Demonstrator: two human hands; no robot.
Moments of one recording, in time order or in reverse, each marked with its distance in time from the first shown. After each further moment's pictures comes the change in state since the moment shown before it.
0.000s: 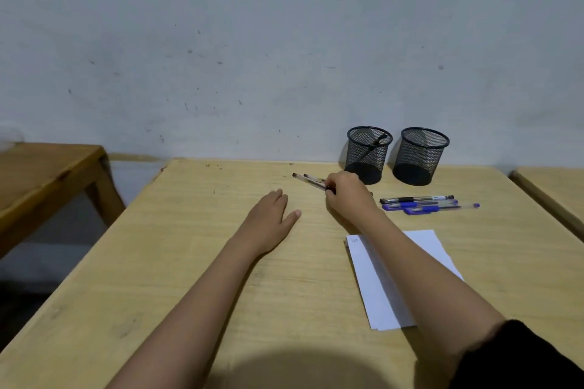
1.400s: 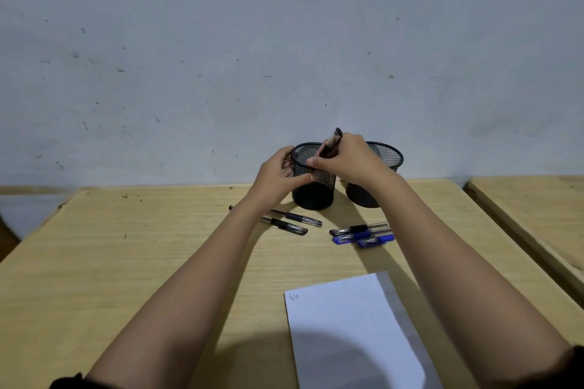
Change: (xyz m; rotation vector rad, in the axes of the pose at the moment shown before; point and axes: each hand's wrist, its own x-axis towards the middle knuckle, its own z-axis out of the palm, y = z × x) left_hand 0.157 0.092 0.009 -0.907 0.089 0.073; right_hand 0.069 0.063 -0.104 0.237 -0.015 0.076
